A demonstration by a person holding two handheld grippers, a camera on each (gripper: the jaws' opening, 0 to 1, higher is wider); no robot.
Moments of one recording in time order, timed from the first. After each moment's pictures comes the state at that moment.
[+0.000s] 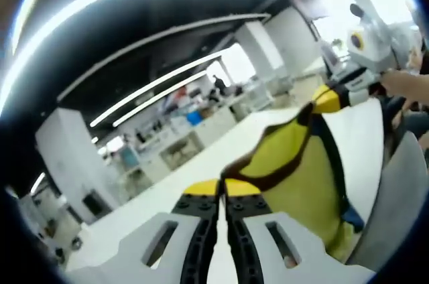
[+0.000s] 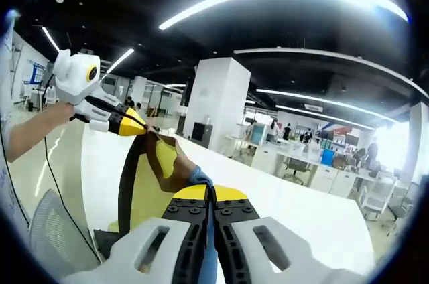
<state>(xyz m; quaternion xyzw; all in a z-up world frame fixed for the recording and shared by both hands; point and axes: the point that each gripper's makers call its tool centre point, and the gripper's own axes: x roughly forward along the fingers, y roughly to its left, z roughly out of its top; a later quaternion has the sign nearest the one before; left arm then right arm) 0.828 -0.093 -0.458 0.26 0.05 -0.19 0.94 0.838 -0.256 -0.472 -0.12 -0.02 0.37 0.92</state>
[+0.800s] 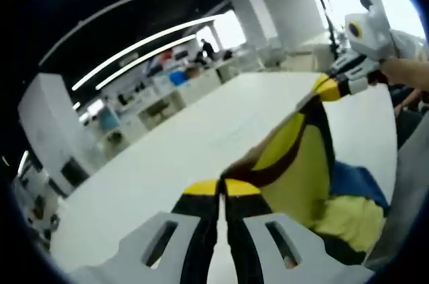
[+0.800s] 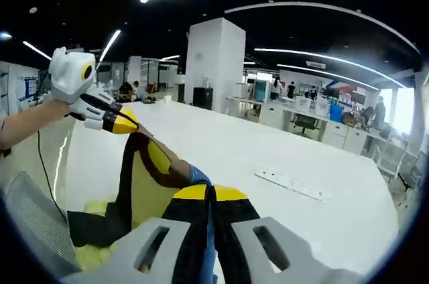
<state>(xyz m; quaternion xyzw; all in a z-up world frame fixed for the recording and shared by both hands) 0.939 -0.073 -0.583 0.23 0.18 -0.21 0.93 0.953 -0.242 -0.587 -0.10 0.11 0.38 0.91</state>
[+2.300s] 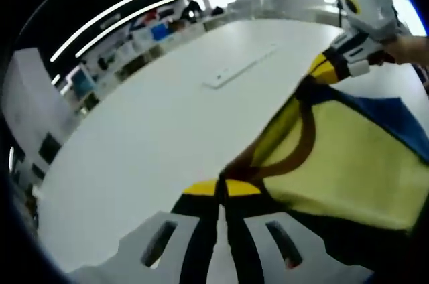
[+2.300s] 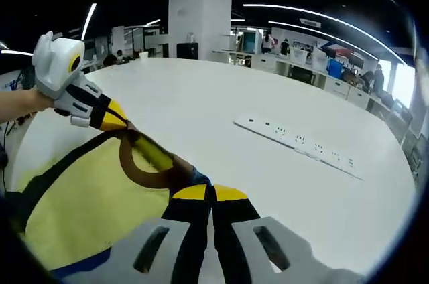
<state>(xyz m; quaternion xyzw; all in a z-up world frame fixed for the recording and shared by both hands) 1.086 -0.059 -0.754 0.23 0.30 -0.23 0.89 1.119 -0.227 -0.753 -0.13 0.23 0.35 0.90</state>
